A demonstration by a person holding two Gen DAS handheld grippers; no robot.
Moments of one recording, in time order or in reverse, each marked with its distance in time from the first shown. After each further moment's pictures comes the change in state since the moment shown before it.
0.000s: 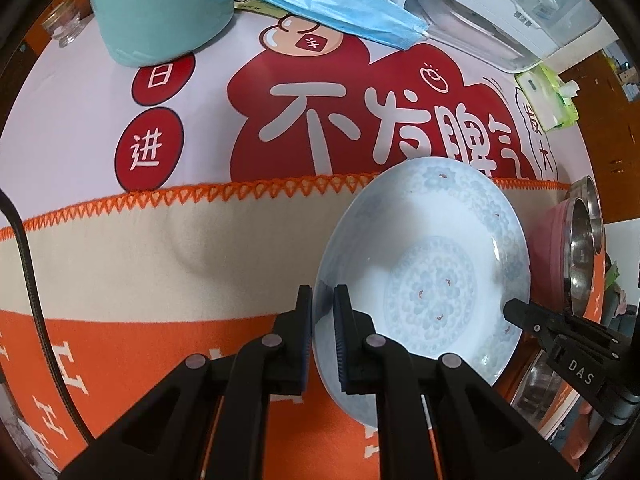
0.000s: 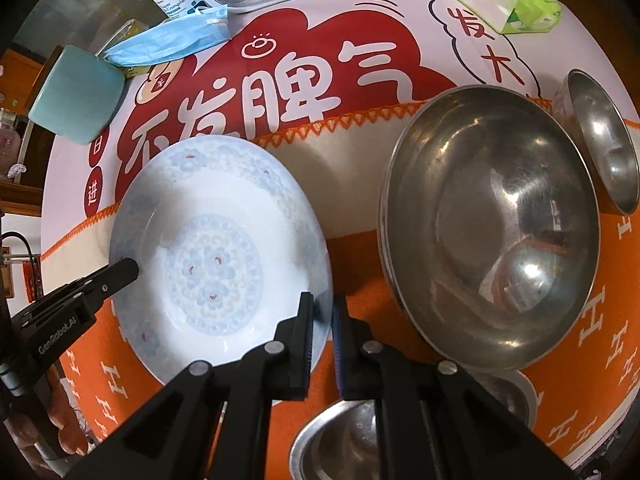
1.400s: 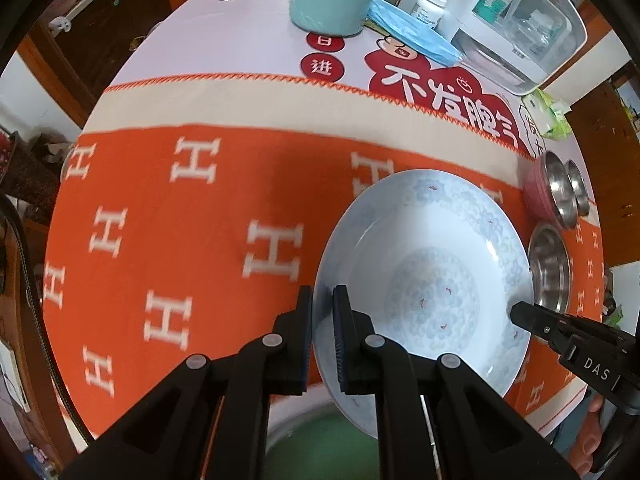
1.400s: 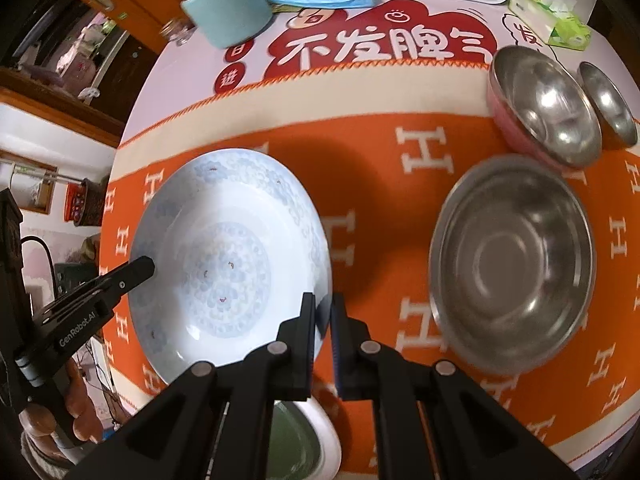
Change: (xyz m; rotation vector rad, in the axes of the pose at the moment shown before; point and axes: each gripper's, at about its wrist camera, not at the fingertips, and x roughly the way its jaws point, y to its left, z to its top) left arm -0.115 0.074 -0.195 -0.173 -0.140 0.077; right arm -0.053 0.067 -0.147 -0.208 -0.019 0.137
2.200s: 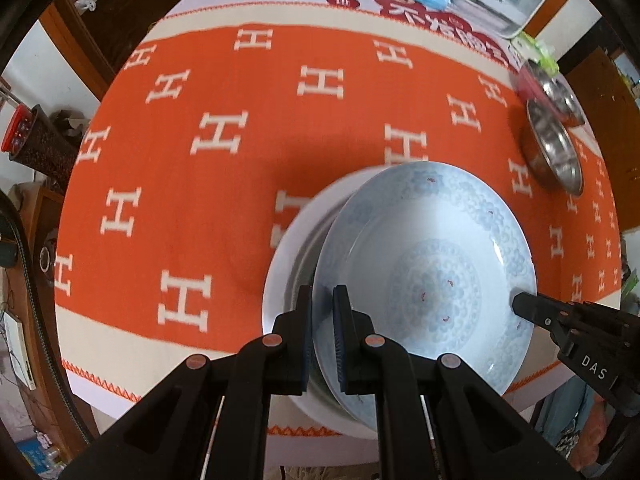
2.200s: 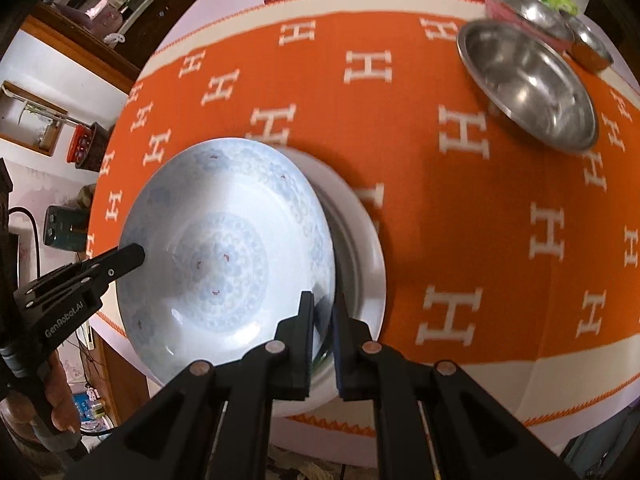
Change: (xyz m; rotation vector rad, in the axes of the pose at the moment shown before) left arm -0.017 0.037 -0.165 0.046 0.031 0.052; right arm 0.019 0.029 -0.161 -0.084 0.020 -0.034
